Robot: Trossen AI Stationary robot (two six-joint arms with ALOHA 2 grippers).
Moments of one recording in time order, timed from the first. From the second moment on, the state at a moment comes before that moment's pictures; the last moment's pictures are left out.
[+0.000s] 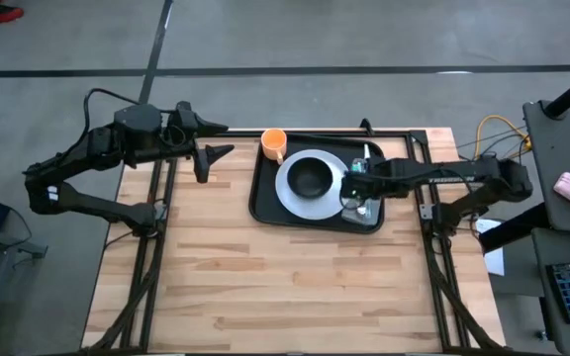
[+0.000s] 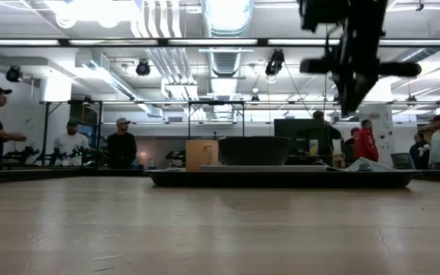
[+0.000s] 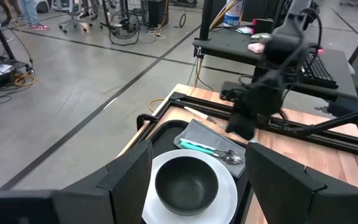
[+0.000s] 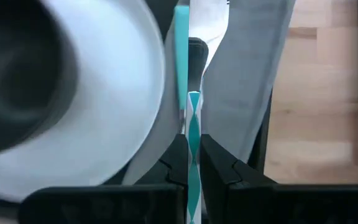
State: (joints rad) left arm 0.19 1.00 1.43 -0.68 -0.19 -0.09; right arm -0.10 1.38 1.07 -1.14 0.39 1.47
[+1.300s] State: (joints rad) left arm 0.19 1.00 1.43 -0.68 -0.19 -0.09; right arm -0.44 1.23 0.71 -0.73 0.18 1.09
